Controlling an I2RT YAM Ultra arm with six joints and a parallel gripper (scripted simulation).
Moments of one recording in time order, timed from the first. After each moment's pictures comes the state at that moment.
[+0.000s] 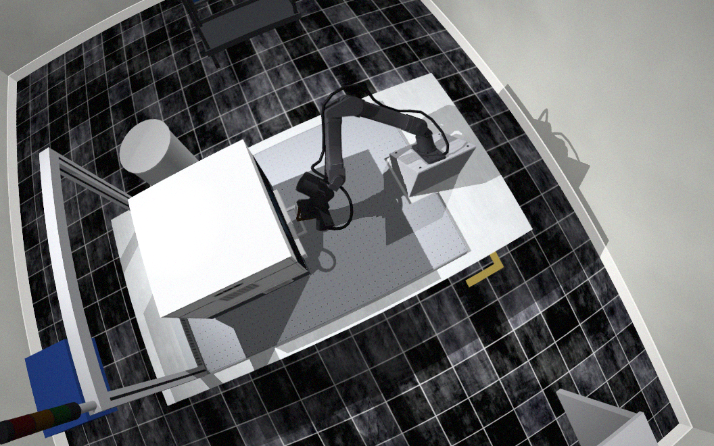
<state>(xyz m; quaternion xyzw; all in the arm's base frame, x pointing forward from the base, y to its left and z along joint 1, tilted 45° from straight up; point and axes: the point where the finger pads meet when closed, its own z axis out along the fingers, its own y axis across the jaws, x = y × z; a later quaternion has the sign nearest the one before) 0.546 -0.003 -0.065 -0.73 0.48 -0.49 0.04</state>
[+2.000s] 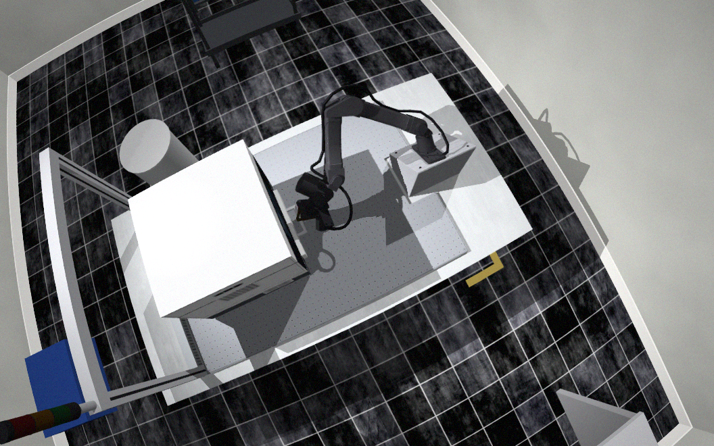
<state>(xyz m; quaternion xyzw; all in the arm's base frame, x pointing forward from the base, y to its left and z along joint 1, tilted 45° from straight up) 0.546 -0.003 -0.065 -0.73 0.48 -0.49 0.03</state>
